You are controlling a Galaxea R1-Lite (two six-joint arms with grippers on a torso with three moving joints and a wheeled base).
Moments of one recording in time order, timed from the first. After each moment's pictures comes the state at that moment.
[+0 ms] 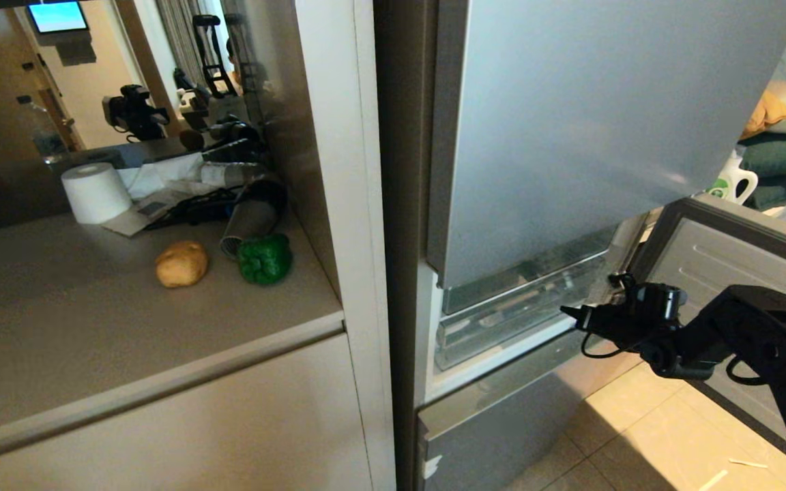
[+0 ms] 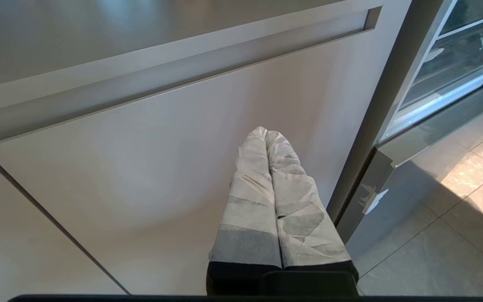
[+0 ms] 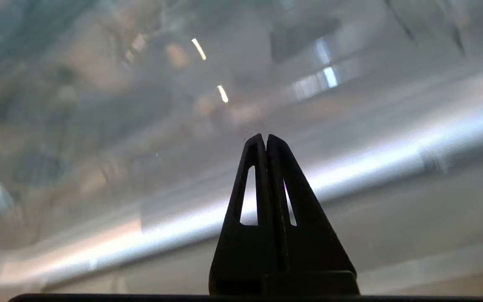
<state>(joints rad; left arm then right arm) 0.00 0.00 0.00 0.00 0.00 0.00 -0.18 2.68 -1.48 -0.89 0.58 0.24</state>
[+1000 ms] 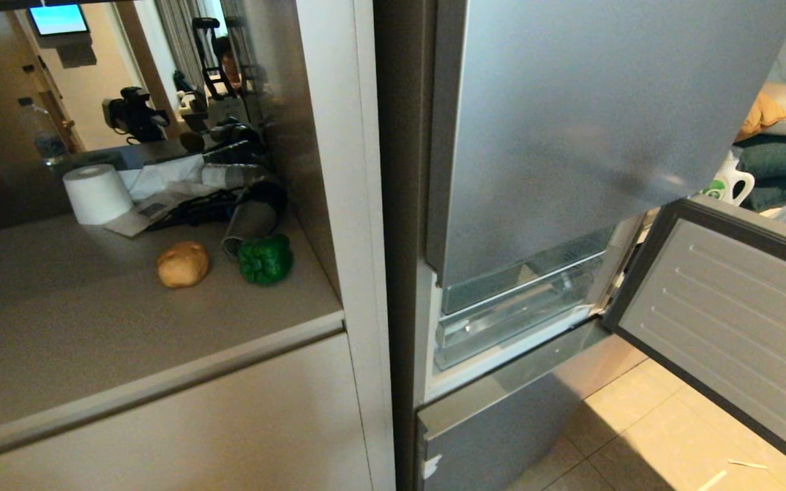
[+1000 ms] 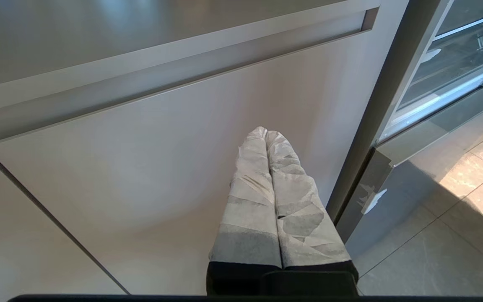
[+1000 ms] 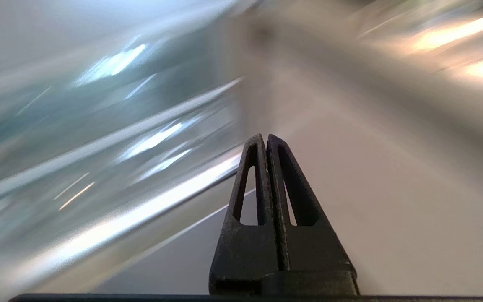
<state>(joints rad) 0.00 0.00 0.00 0.00 0.00 0.00 -0.63 1.50 -0.54 -0.95 0.47 0.04</state>
